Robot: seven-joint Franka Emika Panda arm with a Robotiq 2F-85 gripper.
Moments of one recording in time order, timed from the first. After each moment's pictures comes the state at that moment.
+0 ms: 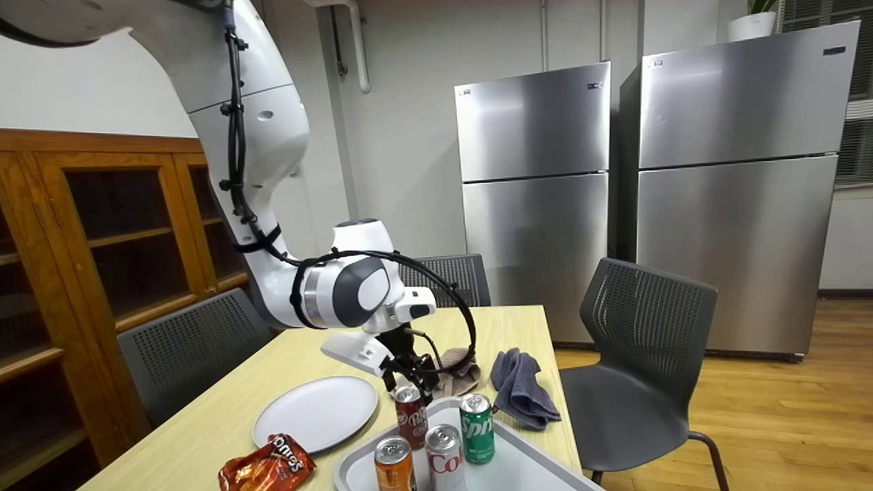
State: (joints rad) arm 0.04 0.42 -0.16 -2.42 -0.02 3.01 0.21
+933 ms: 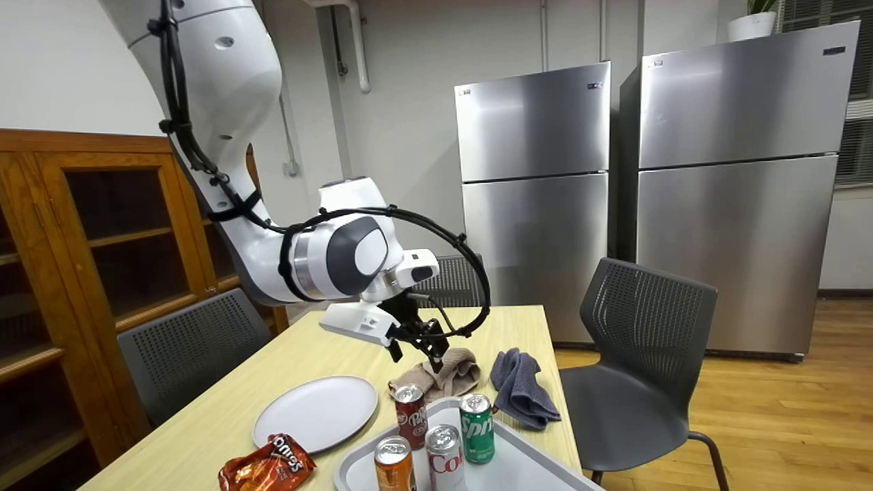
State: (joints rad) arm 0.11 0.21 -0.29 -2.54 -0.15 3.03 0.21
